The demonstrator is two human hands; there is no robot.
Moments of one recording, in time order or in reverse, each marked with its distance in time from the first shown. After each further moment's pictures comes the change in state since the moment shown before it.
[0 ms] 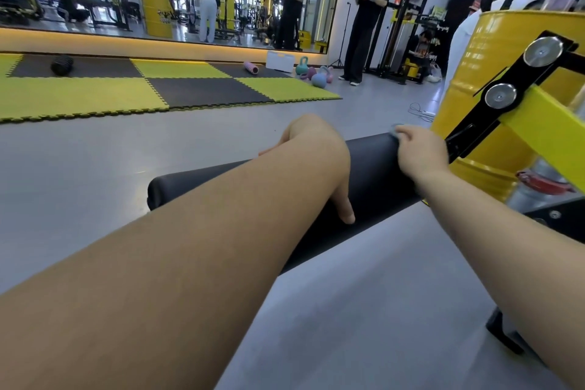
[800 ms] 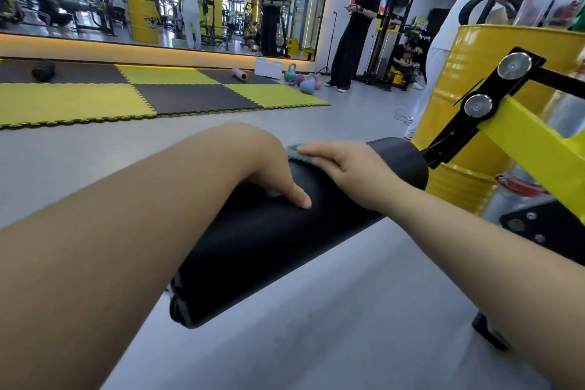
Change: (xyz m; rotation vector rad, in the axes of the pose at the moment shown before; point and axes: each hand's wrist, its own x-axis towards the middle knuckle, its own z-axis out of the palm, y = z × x) left_hand -0.028 -0.061 0.004 -0.207 -0.035 -0.039; right_hand -0.060 -0.075 -0.015 0.141 -0.285 -0.650
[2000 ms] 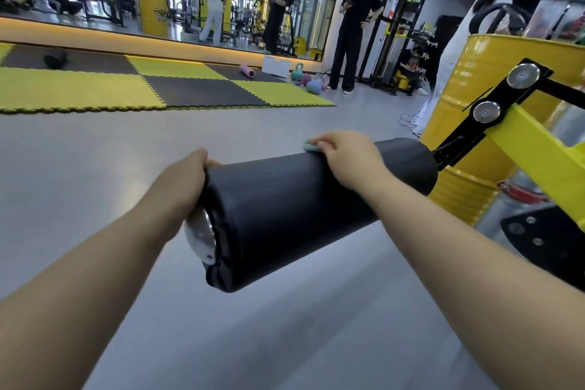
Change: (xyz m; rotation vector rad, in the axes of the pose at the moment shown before) left_hand -0.039 -0.083 0.096 -1.446 0.414 -0.268; right_hand 0.018 -0.051 0.012 -0.112 0.001 0.354
